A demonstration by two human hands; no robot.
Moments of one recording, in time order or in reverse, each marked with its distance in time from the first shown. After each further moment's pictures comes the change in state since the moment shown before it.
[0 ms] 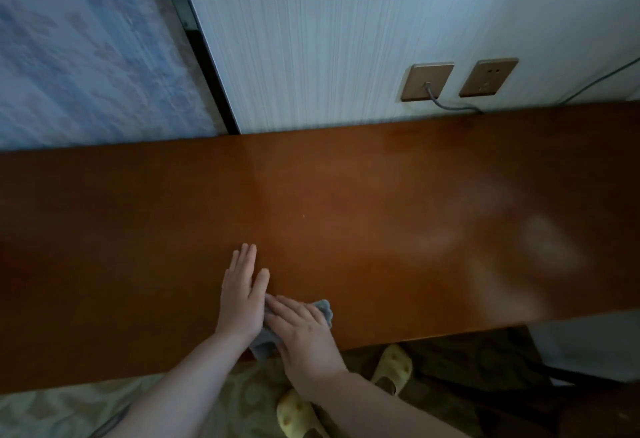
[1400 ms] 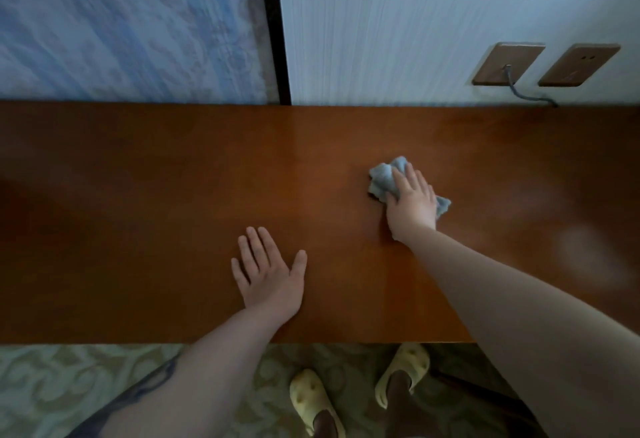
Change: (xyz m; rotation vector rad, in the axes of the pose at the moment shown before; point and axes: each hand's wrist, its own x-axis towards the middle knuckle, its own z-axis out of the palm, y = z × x) left_hand 0.006 -0.012 -0.015 0.471 -0.094 -0.370; right_hand 0.133 0.097 -0.075 -0.276 0.276 0.541
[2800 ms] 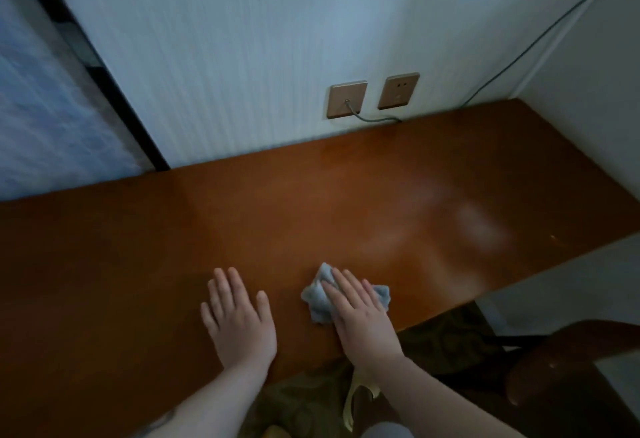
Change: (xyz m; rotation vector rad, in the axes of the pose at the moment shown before) left_hand -0.042 0.091 0.032 0.017 0.266 0.236; right_hand -0.153 0.092 -0.034 -0.087 -0.072 -0.137
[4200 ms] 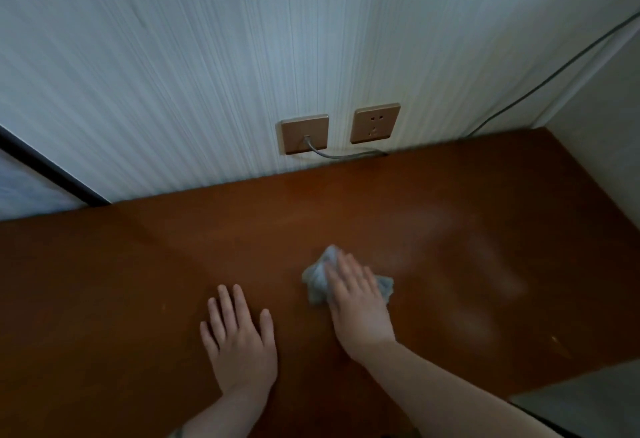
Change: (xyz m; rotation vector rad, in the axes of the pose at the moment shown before) left_hand 0.036 0.161 0.058 0.083 0.057 -0.096; right_hand 0.132 0.150 -0.062 -0.041 0.003 -0.050
